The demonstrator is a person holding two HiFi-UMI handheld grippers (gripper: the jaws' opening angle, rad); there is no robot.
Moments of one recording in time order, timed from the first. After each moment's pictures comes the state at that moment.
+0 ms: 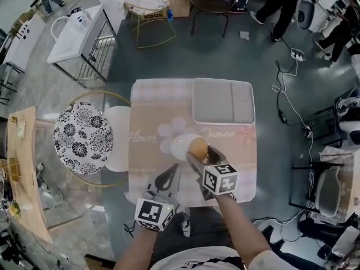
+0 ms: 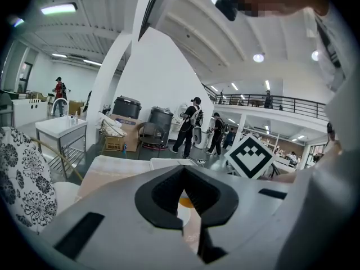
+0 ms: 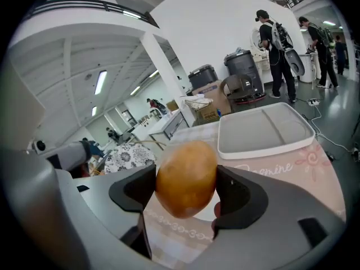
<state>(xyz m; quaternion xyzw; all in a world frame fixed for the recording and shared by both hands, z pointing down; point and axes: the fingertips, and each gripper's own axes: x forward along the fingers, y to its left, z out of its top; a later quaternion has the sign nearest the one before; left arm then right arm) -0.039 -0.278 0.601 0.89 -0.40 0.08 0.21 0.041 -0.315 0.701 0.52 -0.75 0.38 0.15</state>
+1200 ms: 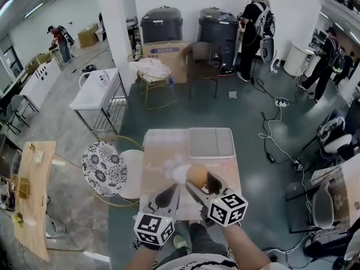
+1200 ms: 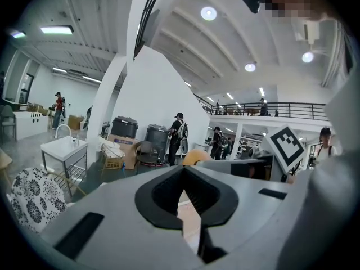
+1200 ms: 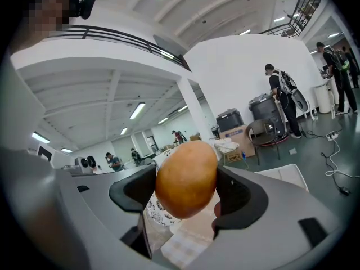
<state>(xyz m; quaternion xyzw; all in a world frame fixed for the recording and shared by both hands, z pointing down) -0.056 -0.189 0.411 0.90 -0.41 0.03 0.17 0.014 -0.215 0.426 0.49 -0.84 0.23 0.00</state>
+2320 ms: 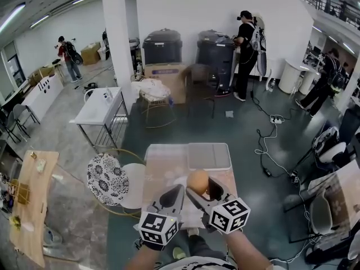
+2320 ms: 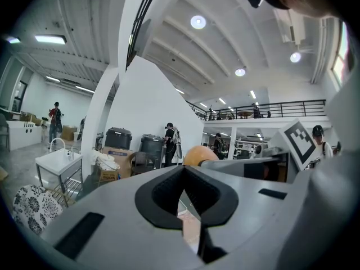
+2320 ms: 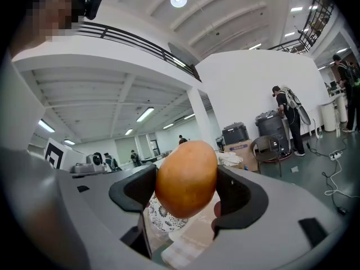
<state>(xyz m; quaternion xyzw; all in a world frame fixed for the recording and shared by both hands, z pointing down) -0.051 -0.170 0.353 0.91 -0.39 0.00 0.12 0.002 -0.178 0.354 0.49 -0.86 0.16 -0.01</state>
